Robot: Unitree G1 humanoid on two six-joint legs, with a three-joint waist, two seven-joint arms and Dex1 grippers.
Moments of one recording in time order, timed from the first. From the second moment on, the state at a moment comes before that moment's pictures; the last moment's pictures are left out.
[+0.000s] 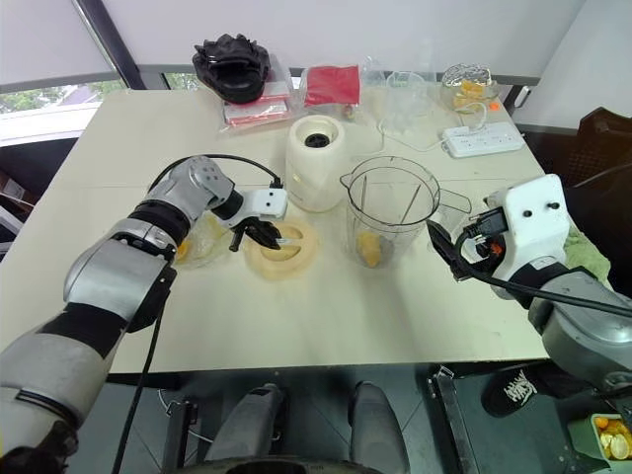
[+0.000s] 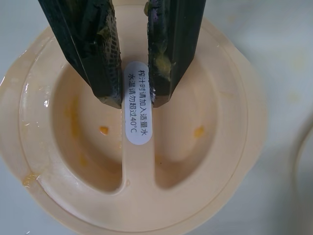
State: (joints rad) left arm -1.29 0.33 -0.34 1.35 0.39 -0.25 -1.41; right arm 0.10 -0.95 -0.47 -0.84 1.10 0.87 -0.21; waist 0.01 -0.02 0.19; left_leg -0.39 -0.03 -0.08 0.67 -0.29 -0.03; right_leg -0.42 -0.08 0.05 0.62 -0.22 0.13
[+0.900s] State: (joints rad) left arm -1.38 0.45 -0.21 1.27 0.25 -0.26 -1.57; right arm -0.06 -0.36 -0.14 -0.50 0.43 0.65 -0.23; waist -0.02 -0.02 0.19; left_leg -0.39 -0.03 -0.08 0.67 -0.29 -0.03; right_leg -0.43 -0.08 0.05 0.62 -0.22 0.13
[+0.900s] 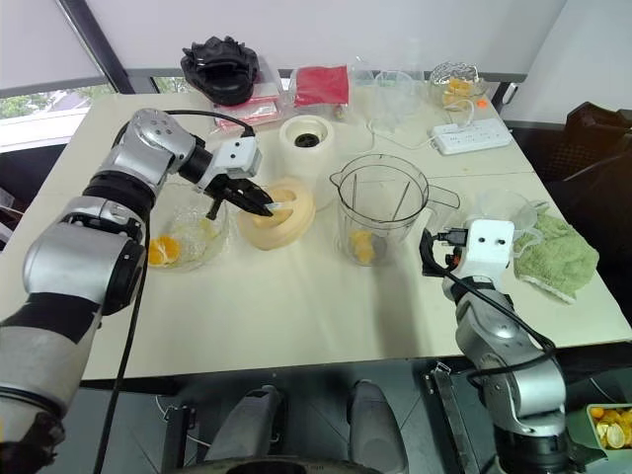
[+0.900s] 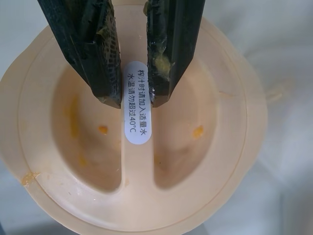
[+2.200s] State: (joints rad) left arm -1.44 0.57 -0.20 1.25 0.21 -0.22 -1.53; right arm -0.25 -0.21 -0.14 -0.24 0.20 0.52 -0.08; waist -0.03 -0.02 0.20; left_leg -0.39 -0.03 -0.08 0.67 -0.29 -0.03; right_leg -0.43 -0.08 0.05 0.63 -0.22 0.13
